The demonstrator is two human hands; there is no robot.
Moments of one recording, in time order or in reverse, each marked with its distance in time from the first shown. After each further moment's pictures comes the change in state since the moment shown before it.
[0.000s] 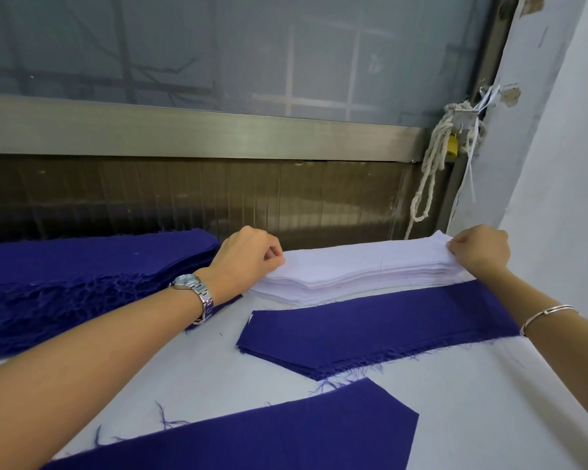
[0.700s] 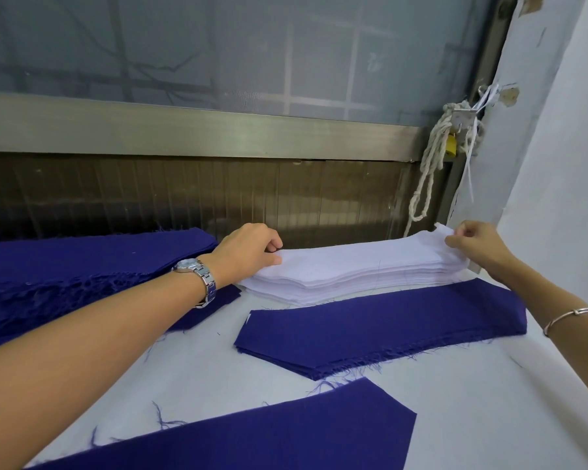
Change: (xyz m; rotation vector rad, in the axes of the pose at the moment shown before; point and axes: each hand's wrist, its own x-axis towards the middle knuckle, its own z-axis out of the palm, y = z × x) left_hand 0.019 -0.006 -0.001 0.000 -0.152 -0.026; right_hand 0.005 0.011 -0.015 0.503 -0.228 -0.127
